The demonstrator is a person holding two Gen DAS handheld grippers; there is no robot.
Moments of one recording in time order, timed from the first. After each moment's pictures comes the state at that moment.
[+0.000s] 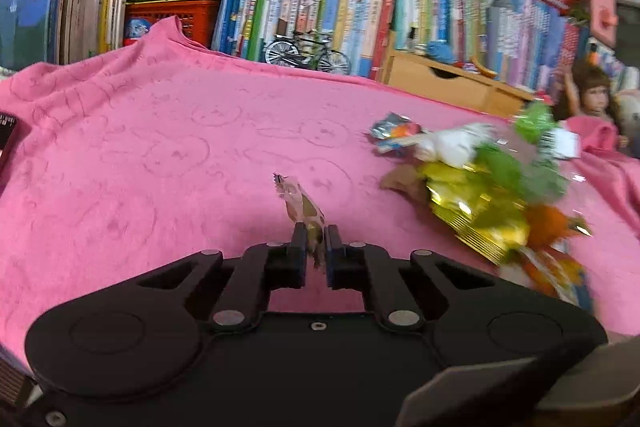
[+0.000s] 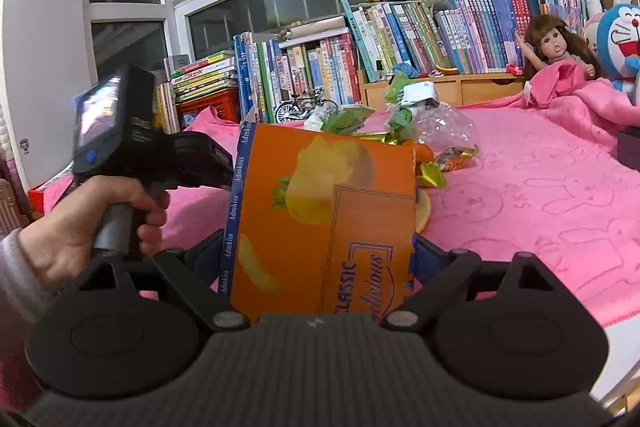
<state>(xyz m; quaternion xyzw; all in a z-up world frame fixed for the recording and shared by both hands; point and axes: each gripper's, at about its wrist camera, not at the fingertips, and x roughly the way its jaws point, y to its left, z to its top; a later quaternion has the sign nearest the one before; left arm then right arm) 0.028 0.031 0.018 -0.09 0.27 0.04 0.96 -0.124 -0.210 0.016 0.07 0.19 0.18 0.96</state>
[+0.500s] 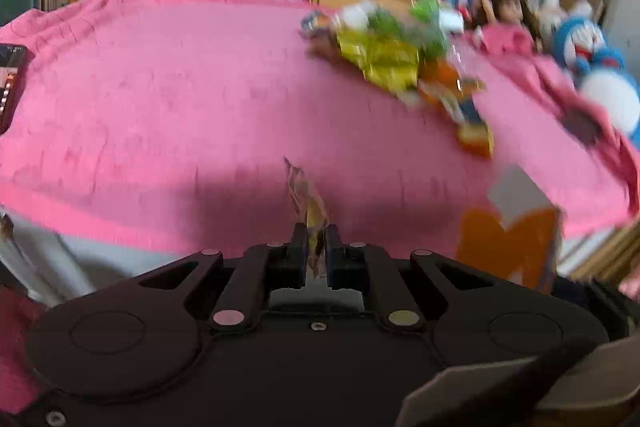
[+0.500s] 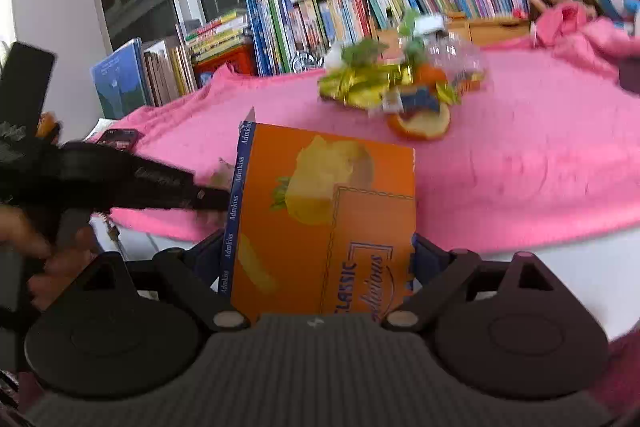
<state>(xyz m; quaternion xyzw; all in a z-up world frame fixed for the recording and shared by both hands) -0.121 0.007 0.000 -0.06 0.36 -0.05 0.93 -0.161 -0.208 -0.017 0.10 0.27 0.20 0.94</state>
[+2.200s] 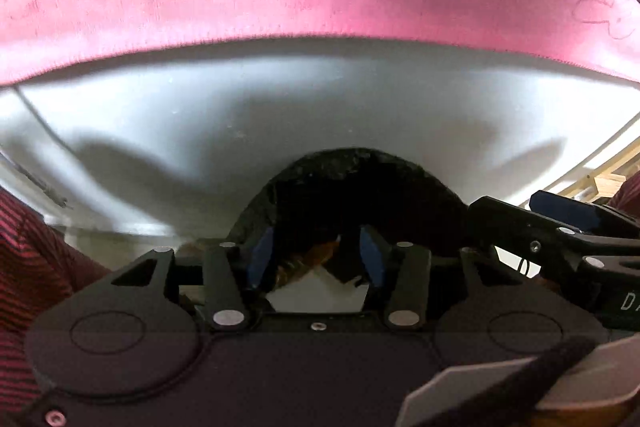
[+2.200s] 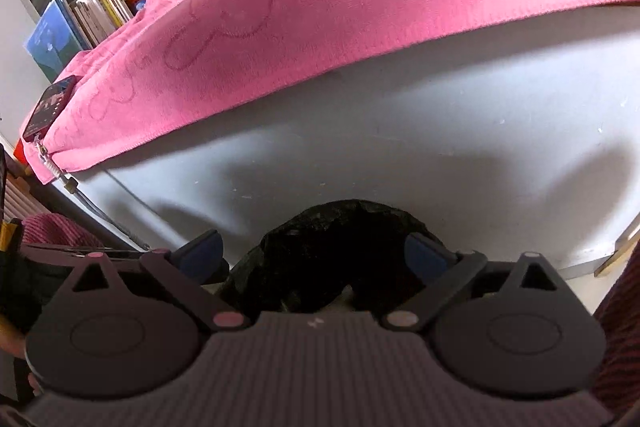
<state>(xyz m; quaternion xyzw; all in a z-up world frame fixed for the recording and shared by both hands) -0.127 -0.002 -0.112 -0.01 0.51 -0.03 0.86 -0.135 -0.210 -0.109 0.17 0.41 0.16 0.88</state>
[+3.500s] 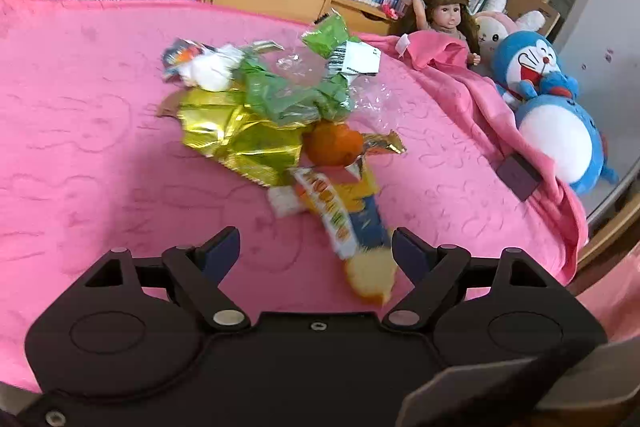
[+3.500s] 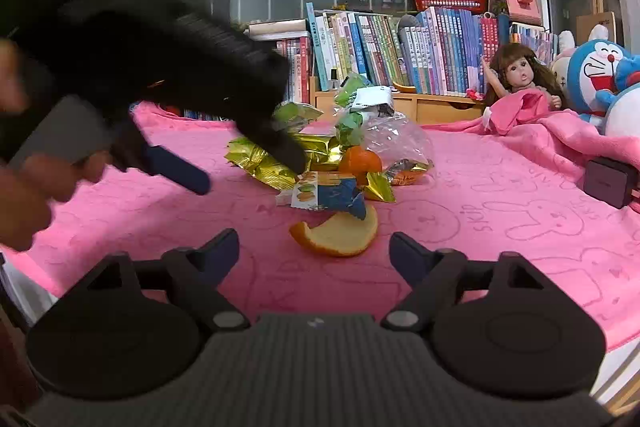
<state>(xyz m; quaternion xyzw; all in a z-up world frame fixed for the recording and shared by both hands) 0.033 -0.061 0.050 -0.11 0.39 -0.18 0.90 -0.085 -0.207 -0.014 0.00 0.16 0.09 0.98</state>
